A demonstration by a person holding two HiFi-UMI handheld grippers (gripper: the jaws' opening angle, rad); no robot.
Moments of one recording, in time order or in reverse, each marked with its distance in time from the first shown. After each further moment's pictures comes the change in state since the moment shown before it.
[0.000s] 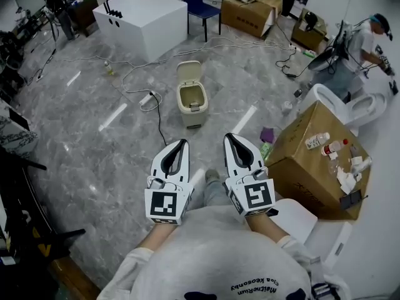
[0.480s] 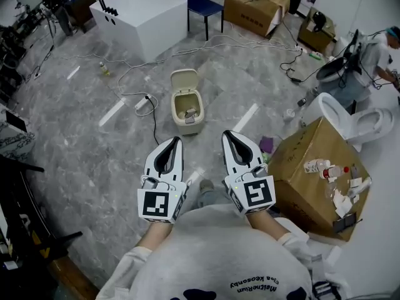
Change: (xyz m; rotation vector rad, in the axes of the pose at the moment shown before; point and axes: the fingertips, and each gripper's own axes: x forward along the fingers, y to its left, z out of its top) left arm 0.171 0.032 0.007 -0.028 -0.025 0.047; right arm 0.128 -0.130 -0.013 -0.010 0.029 0.074
